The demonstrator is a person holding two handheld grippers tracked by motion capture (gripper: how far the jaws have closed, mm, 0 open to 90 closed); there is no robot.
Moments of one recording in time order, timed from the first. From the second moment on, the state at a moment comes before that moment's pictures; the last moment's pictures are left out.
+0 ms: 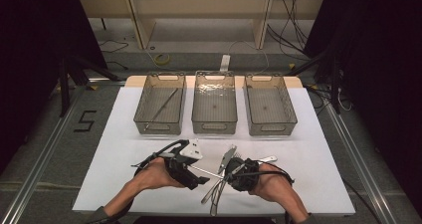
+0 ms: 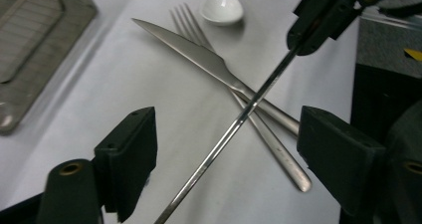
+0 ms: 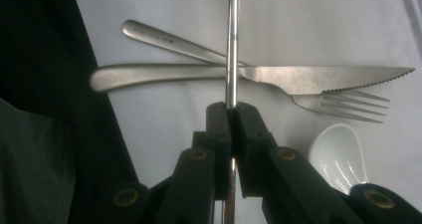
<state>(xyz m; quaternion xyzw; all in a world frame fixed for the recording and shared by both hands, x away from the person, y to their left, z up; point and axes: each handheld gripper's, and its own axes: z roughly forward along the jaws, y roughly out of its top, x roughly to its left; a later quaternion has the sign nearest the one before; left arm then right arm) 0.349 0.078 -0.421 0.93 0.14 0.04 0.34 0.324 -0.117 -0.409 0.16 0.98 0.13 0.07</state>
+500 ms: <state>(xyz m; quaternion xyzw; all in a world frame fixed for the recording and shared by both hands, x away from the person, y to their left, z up) 0.341 0.068 -0.428 0.94 0.10 0.05 0.31 0.320 -0.109 -0.409 0.13 0.98 0.13 0.06</state>
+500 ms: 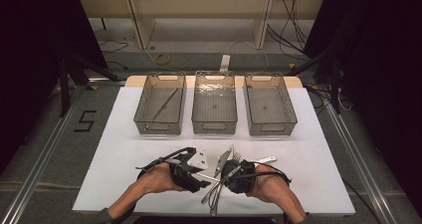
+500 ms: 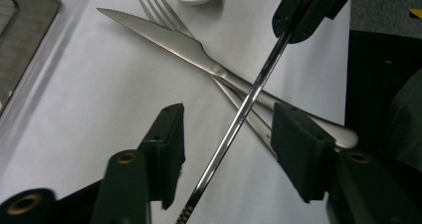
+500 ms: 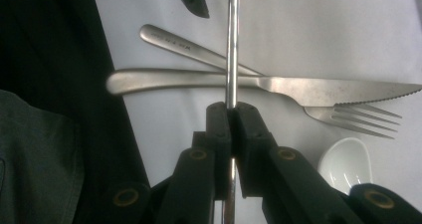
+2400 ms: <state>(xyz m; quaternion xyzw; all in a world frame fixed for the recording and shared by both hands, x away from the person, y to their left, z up) 0.374 0.131 -0.411 0.89 0.26 0.10 0.35 0.345 -0.184 -0.401 0.32 0.85 0.39 0.14</state>
